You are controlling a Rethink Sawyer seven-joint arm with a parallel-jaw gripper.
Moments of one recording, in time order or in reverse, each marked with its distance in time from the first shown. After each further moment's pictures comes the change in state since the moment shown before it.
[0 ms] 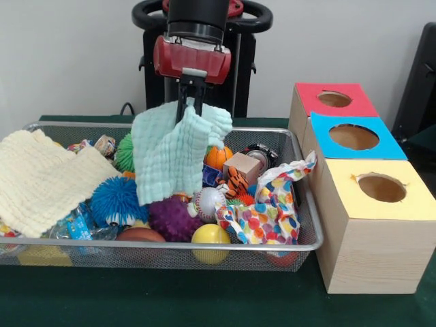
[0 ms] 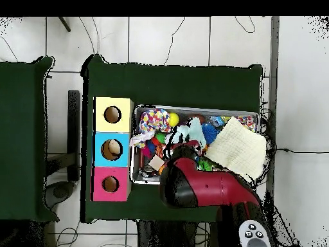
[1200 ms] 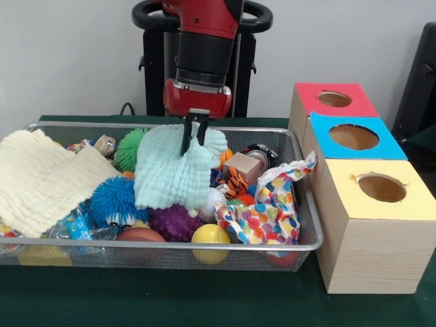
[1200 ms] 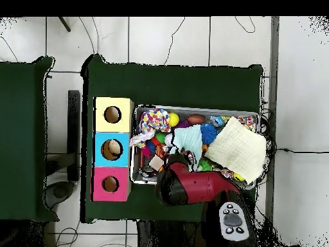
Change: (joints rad) arm 0.111 0.200 -0.127 -0.052 -0.003 0.000 0.000
